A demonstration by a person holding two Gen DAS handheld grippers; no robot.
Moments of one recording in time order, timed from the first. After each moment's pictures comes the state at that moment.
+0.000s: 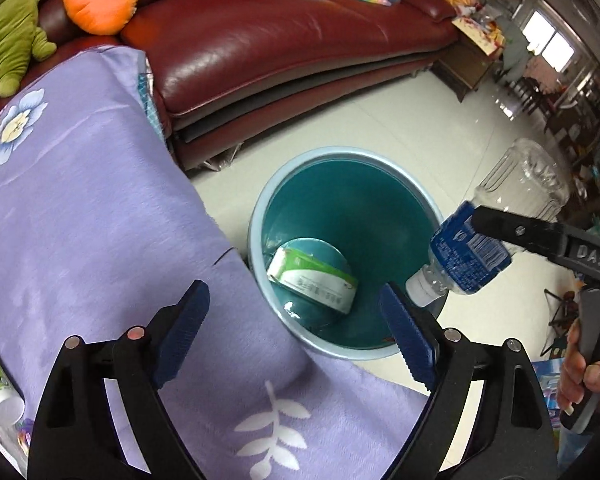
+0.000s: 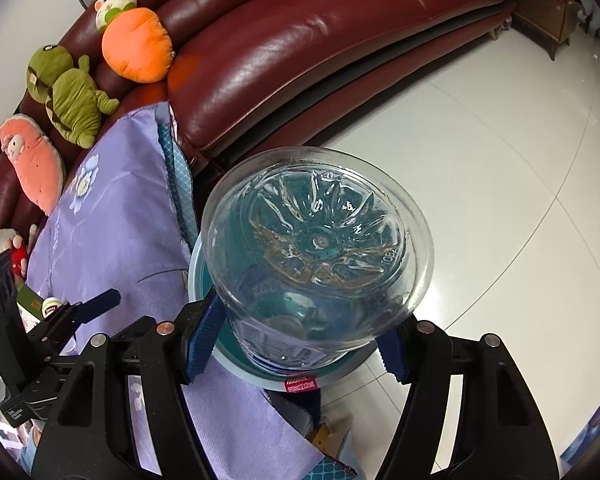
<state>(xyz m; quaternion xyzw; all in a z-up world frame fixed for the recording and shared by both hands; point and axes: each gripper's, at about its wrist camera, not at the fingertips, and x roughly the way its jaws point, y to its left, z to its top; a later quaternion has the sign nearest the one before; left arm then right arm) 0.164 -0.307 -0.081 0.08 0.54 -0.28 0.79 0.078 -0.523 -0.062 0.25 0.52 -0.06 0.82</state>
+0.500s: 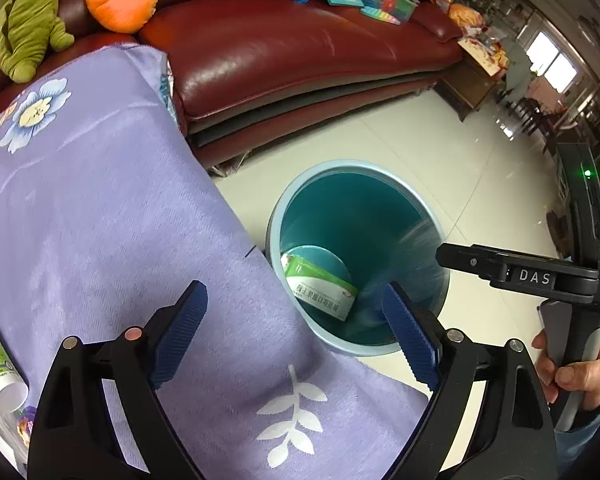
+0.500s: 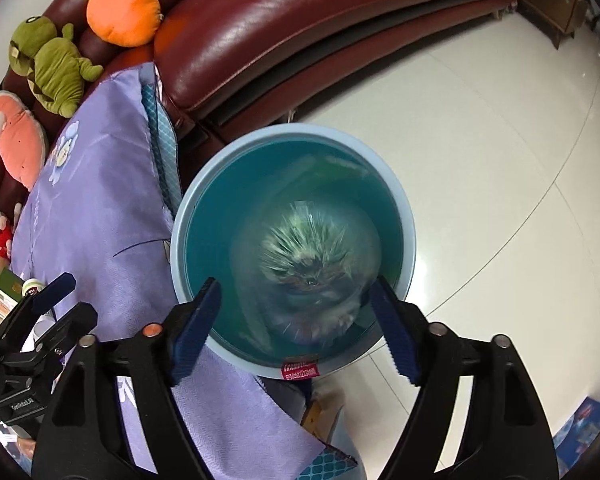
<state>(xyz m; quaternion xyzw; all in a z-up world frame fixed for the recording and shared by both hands) 0.162 -0.283 -0.071 0.05 0.53 -0.28 0.80 0.091 -0.508 -0.091 0.24 0.57 -0.07 0.78</state>
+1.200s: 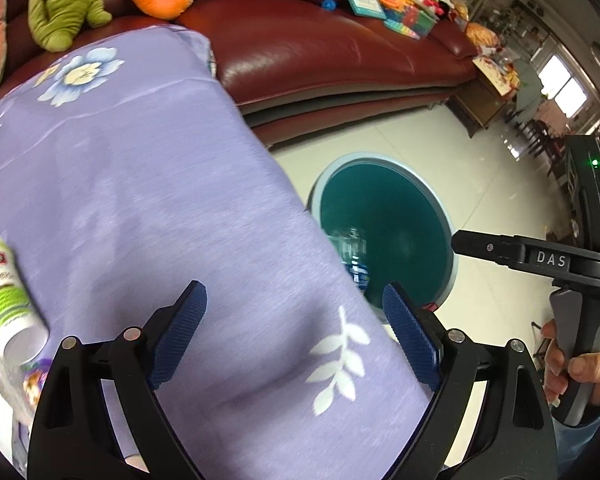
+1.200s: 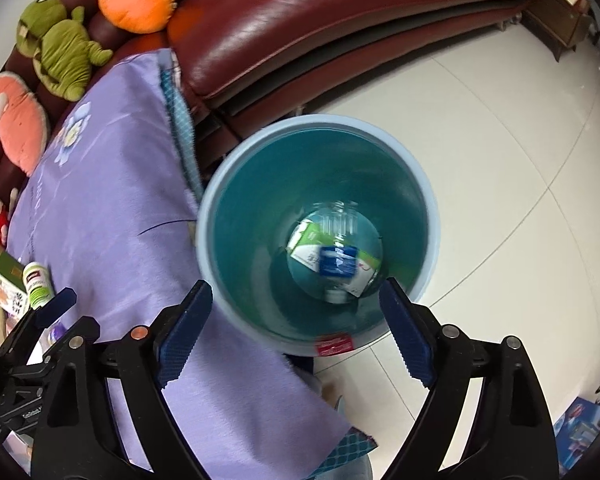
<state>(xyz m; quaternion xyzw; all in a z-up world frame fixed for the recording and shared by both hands) 0.142 -0.218 -0.065 0.01 0.53 -0.25 0.81 0.087 -0.464 -0.068 0.21 0.58 -0.07 0.79</state>
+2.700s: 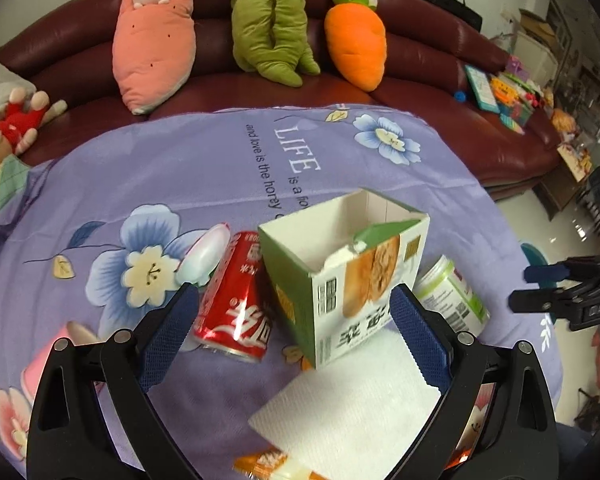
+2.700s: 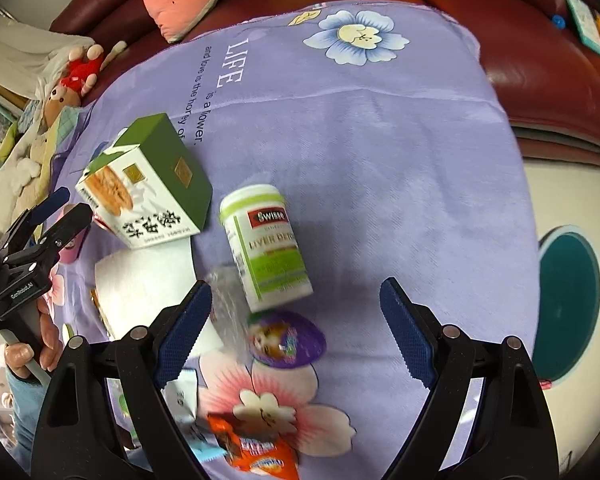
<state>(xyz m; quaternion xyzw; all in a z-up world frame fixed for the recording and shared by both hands) 0.174 0.149 -0.007 -0.02 0.44 -0.10 0.89 0.174 -0.121 -0.014 0.05 0.61 0.15 0.78</state>
